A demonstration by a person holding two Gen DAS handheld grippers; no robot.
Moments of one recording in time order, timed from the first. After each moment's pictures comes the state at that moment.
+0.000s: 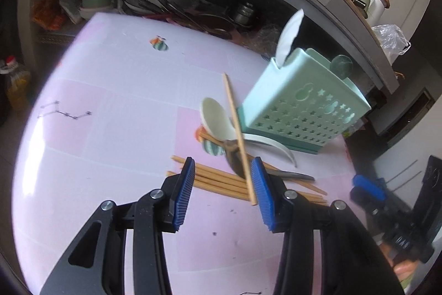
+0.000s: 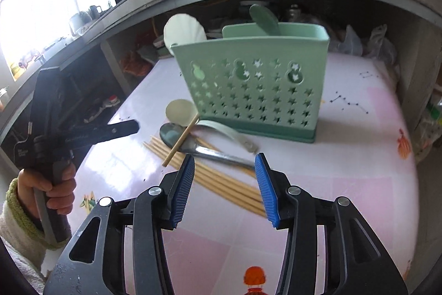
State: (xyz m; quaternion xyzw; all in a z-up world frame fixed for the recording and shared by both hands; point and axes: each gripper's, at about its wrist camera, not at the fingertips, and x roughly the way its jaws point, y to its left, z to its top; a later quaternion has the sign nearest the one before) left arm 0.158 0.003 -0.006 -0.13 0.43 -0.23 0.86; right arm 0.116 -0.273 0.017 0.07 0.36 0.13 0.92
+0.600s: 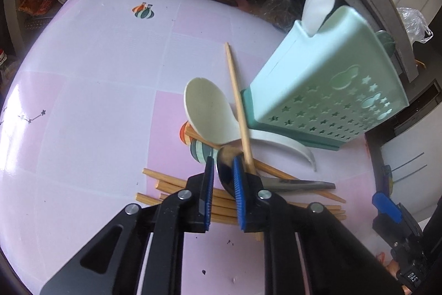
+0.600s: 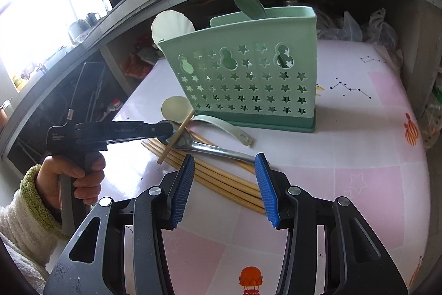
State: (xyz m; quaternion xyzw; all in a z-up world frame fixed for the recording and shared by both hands) left arm 0.208 -0.041 -0.041 -0.10 0.50 -0.20 0.83; right arm 0.118 -0.294 0.008 0.10 0.37 0.14 0.91
